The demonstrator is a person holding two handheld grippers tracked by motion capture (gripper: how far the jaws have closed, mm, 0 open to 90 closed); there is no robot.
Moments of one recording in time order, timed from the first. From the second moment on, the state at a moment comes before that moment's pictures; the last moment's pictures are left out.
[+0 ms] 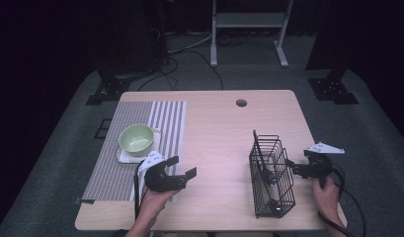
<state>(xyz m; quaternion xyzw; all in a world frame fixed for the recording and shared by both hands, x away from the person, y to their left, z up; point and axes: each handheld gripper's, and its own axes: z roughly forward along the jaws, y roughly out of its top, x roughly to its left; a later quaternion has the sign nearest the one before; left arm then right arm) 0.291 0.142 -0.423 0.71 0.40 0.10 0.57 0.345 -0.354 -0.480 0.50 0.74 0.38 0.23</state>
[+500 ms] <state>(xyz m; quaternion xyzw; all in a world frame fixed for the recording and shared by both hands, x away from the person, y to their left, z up) 0.290 0.113 -0.415 0.72 0.37 0.08 0.58 0.345 -0.354 -0.479 0.50 0.74 0.38 0.24</state>
